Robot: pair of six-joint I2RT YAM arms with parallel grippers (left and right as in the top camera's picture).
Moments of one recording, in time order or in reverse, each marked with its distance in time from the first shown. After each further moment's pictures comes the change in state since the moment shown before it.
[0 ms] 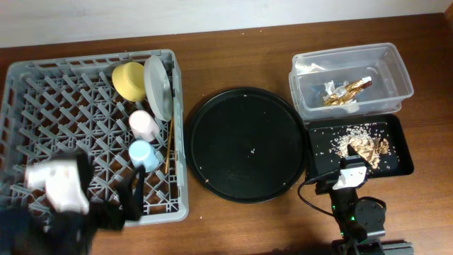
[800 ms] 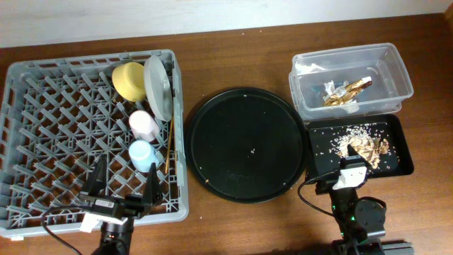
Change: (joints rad) left arm -0.144 -0.672 -1.303 1.547 -0.213 -0.004; right arm 0.000 -0.001 0.000 0.000 0.000 -0.001
